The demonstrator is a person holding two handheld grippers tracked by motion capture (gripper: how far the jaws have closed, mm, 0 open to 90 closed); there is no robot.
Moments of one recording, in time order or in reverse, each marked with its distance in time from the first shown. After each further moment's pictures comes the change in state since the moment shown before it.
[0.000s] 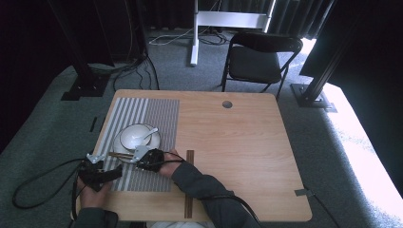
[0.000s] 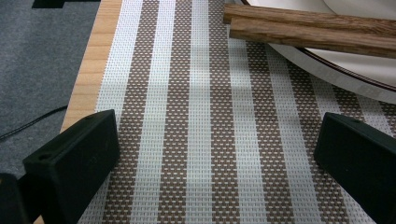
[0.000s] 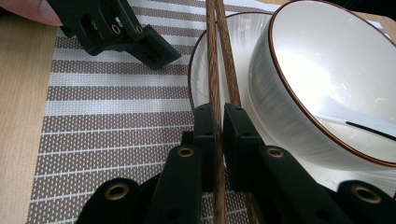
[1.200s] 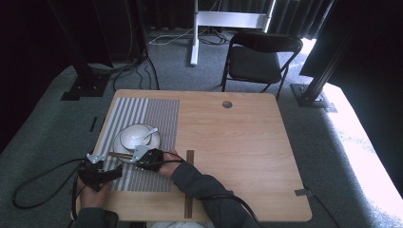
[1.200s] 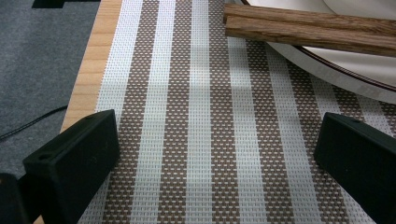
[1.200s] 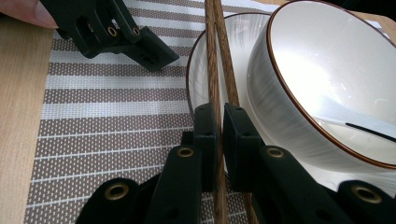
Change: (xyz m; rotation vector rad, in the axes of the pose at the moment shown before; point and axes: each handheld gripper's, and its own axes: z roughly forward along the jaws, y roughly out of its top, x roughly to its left) left arm 0.000 0.000 0.000 0.000 0.000 0.002; right arm -0.001 0.001 0.001 0.000 -0.003 0.006
